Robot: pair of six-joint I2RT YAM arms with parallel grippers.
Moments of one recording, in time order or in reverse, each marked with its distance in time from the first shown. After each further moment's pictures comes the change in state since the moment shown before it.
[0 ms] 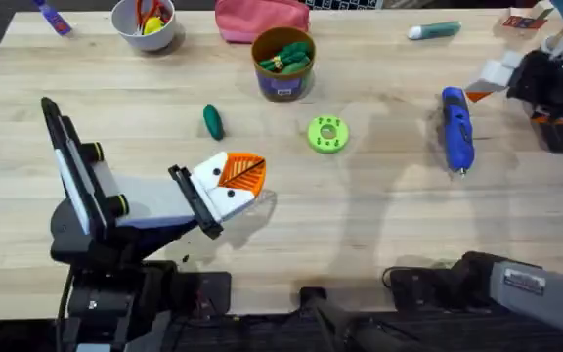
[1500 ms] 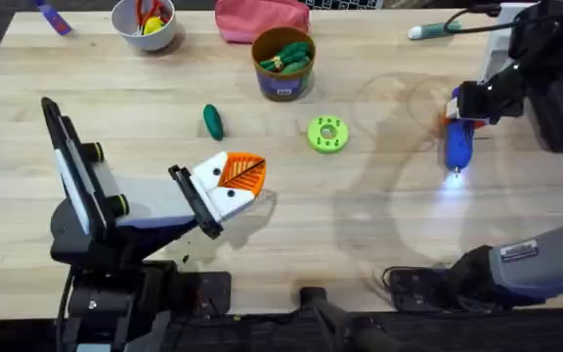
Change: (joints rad) left arm 0.000 0.000 0.000 0.000 0.000 0.000; right arm -0.016 0.450 0.002 0.267 -0.029 -0.306
